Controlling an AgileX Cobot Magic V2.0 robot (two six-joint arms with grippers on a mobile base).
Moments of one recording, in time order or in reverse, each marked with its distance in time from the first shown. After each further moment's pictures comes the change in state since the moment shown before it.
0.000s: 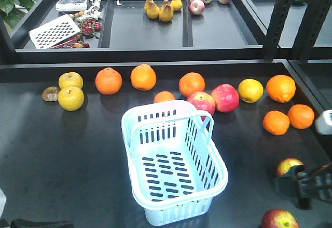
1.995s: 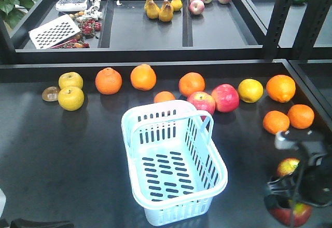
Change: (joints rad) left arm 0.000 0.000 0.000 0.000 0.000 0.000; right arm 0.000 0.418 -0.015 -0.069 -0.097 0.009
